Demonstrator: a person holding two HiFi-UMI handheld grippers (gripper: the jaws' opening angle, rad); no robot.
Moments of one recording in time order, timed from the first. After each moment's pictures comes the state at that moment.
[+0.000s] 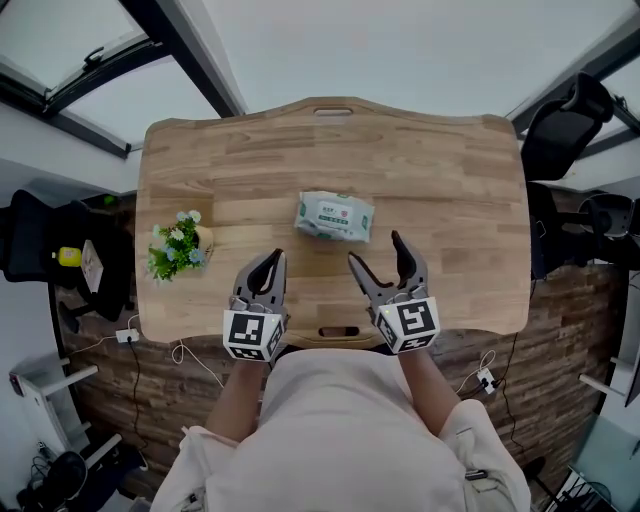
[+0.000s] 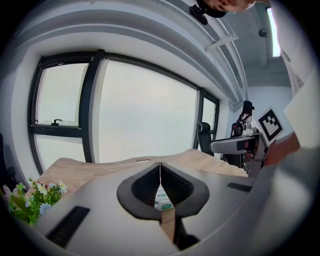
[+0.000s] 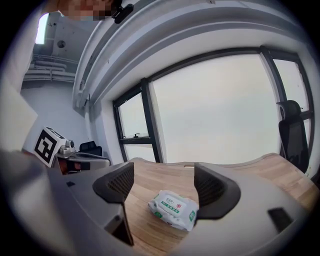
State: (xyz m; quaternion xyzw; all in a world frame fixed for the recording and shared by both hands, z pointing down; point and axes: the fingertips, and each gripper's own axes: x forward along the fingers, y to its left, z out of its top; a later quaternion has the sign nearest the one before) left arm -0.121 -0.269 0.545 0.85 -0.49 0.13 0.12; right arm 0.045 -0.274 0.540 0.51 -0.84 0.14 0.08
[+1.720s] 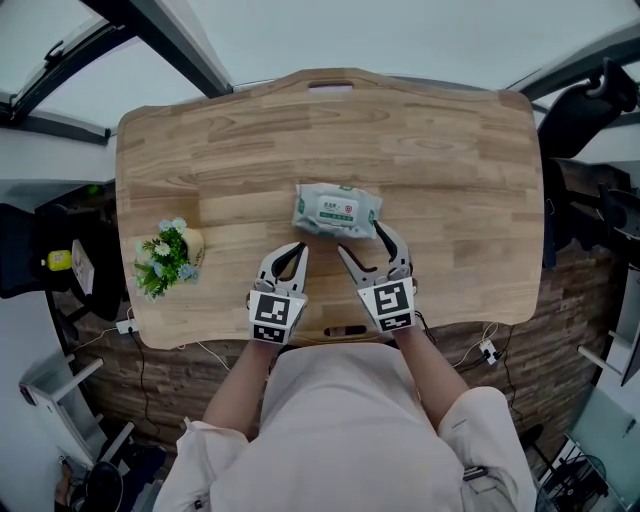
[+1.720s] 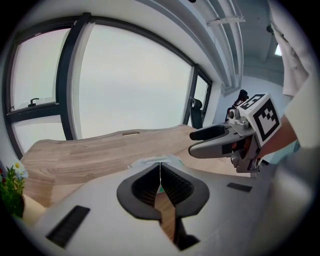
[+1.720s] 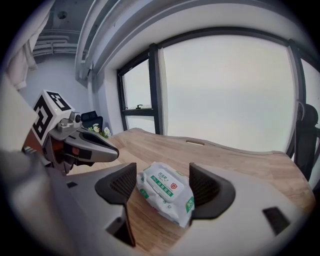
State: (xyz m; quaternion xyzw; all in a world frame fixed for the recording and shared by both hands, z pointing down) left arm -0.087 -0.304 0.667 0.87 -0.40 0.23 0.18; right arm 0.011 -0.317 0.661 0.47 -0.84 0.15 0.22
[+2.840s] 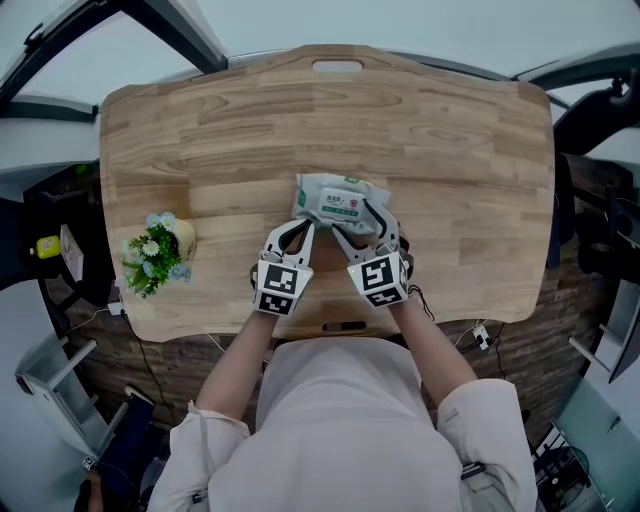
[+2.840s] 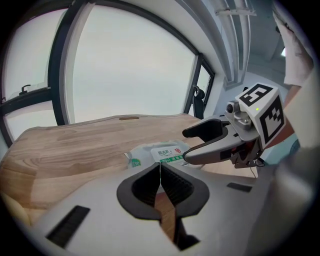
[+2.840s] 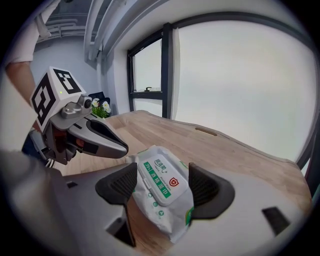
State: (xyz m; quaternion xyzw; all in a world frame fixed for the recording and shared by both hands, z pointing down) left arm -0.077 -0.336 0.737 0.86 -0.37 0.27 0.22; right arm -0.007 -0.349 0.732 0.41 -0.84 0.13 0.31
